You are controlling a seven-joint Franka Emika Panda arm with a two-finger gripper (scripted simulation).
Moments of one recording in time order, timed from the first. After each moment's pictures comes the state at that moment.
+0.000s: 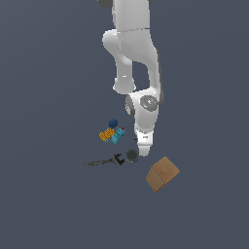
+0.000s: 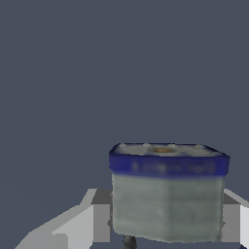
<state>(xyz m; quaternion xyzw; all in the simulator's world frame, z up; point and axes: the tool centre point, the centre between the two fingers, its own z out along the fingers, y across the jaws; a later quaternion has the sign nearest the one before) -0.046 0.089 0.013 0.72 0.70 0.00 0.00</state>
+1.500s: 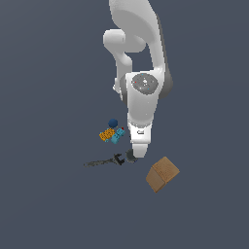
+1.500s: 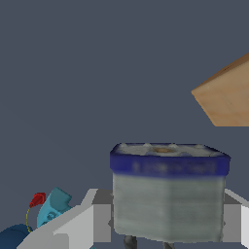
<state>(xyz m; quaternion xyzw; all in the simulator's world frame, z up) 0.014 0.054 0.133 0.72 0.70 0.00 0.00</state>
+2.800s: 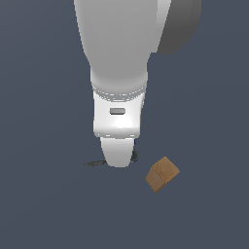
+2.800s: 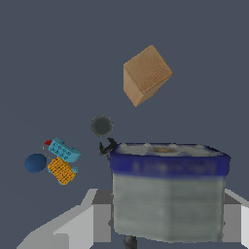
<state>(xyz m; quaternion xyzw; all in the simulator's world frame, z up) 0.120 -0.008 0.335 0.72 0.70 0.00 0.00</state>
